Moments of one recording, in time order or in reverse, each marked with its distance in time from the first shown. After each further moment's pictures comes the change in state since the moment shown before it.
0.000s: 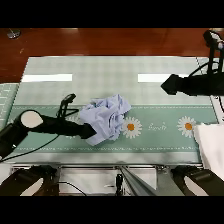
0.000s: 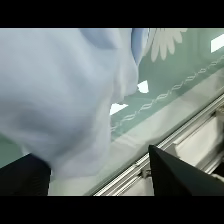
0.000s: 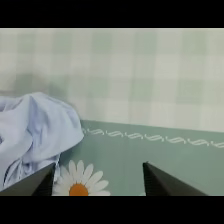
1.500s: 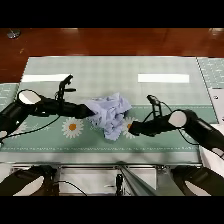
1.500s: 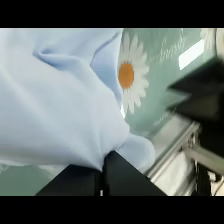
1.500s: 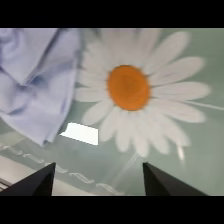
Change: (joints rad) left arm 0.115 -0.214 0.149 -0.256 0.034 0.270; right arm 0.298 -0.132 -0.534 0.379 -0.244 -0.019
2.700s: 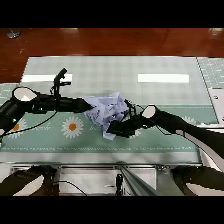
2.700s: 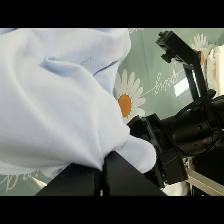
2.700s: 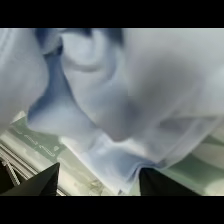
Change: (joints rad) left arm 0.034 0.000 0.025 -0.031 0.025 0.005; right arm 0.137 -0.396 0.148 0.481 -0.100 -0.246
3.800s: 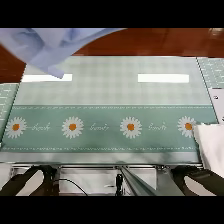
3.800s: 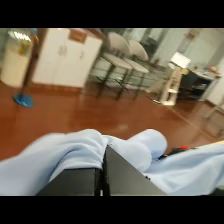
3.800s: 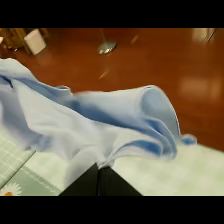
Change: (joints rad) left arm 0.431 0.124 0.962 -0.167 -0.003 -0.063; right arm -0.457 0.333 1.363 -0.491 0.518 0.087
